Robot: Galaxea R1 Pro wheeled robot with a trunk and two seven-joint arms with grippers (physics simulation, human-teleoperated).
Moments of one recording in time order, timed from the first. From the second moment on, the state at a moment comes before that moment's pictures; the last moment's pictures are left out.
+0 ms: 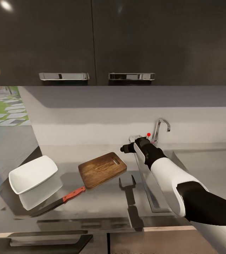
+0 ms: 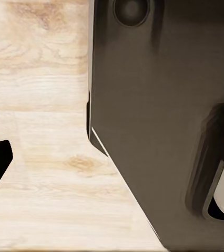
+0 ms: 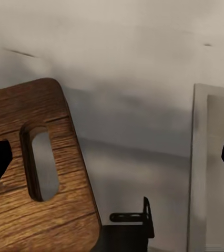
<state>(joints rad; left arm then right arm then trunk) 0.00 0.03 0.01 0.07 0.06 -0.14 0.00 -1.21 0.17 0.10 -0.40 0.00 0.64 0.04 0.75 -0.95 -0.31</state>
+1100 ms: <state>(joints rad) 0.00 0.03 0.00 0.07 0.06 -0.13 0.00 -1.21 0.17 0.10 -0.39 0.00 0.64 0.04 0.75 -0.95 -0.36</state>
